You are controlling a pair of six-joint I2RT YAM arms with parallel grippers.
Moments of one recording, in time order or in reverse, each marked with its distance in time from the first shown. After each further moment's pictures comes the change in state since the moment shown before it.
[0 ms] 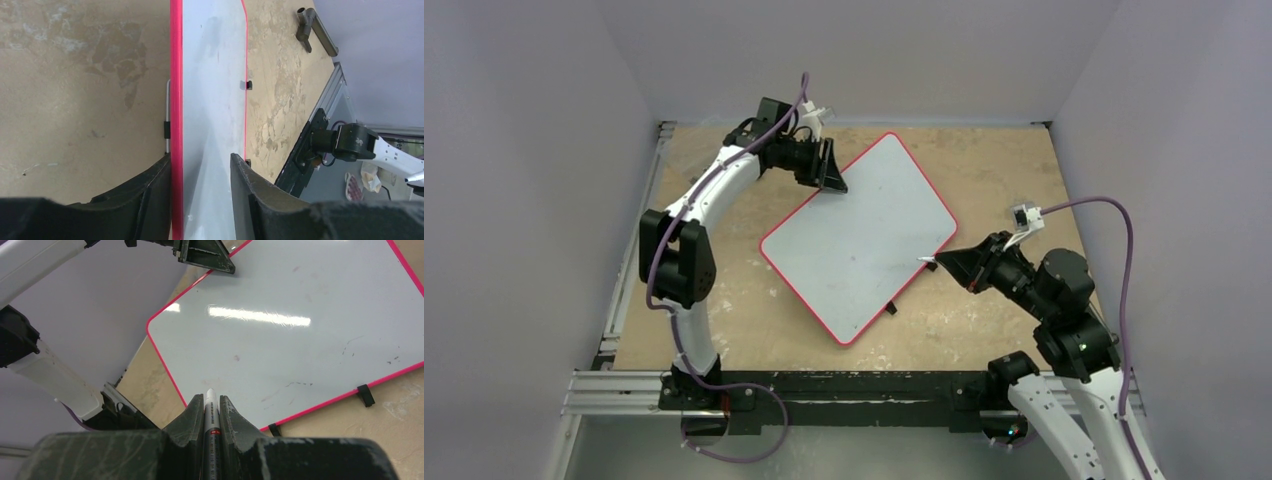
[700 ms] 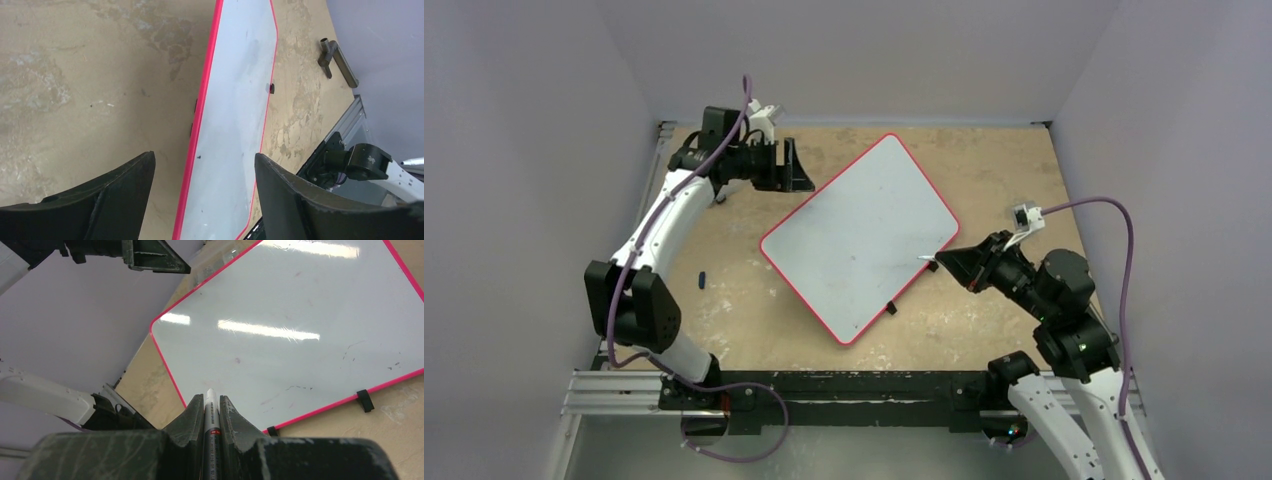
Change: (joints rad) left arm 0.105 -0.289 -0.199 -0.008 -0.122 -0.016; right arm 0.000 -0.013 -0.003 -0.002 0.003 -0.013
